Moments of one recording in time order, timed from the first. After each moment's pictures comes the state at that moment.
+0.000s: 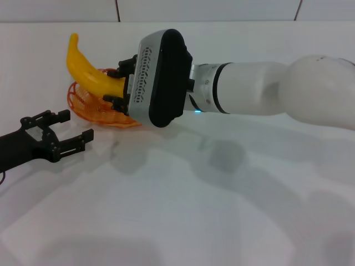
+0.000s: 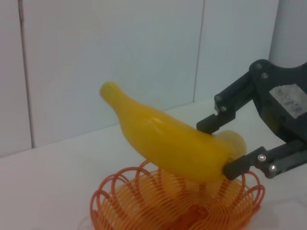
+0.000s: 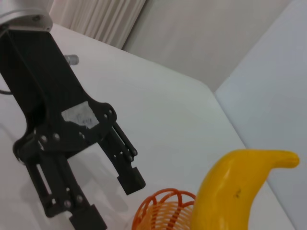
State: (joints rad) left arm -0.36 -2.03 0.87 0.55 1.68 1.26 -1.10; right arm 0.75 2.06 -2.16 -0.94 -1.85 -0.29 1.80
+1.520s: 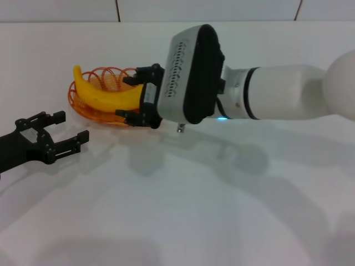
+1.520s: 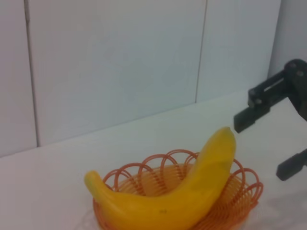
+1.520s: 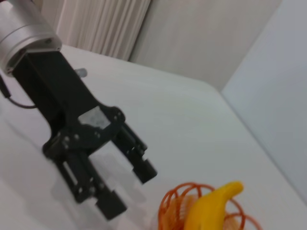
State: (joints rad) left arm -0.34 -2.02 0.86 0.55 1.68 1.27 -1.10; right arm 0.59 2.04 -2.03 -1.10 -1.88 -0.49 1.80
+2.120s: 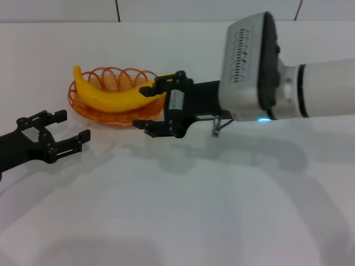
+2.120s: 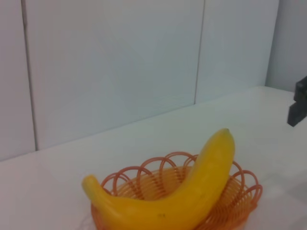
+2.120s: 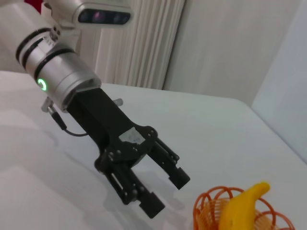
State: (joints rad) left arm -0.34 -2.02 0.86 0.55 1.68 1.27 -1.09; right arm 0.49 2.04 -1.76 -1.11 -1.68 -0.87 1.54
